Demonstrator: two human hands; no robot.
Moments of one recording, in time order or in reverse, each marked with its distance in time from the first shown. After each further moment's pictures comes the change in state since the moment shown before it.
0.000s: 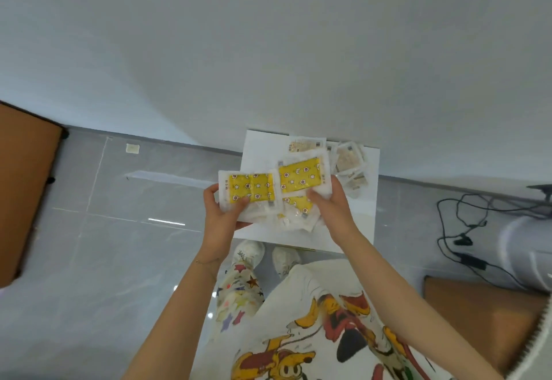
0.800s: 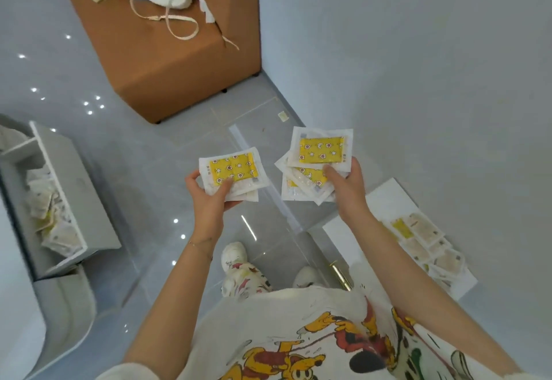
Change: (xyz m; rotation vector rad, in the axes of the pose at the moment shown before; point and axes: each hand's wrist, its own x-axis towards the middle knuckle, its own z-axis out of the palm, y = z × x) left_hand -0.211 -0.024 -0.279 -0.629 0.792 0.215; right_hand -0.180 -0.035 0.265 -0.337 -0.578 -0.207
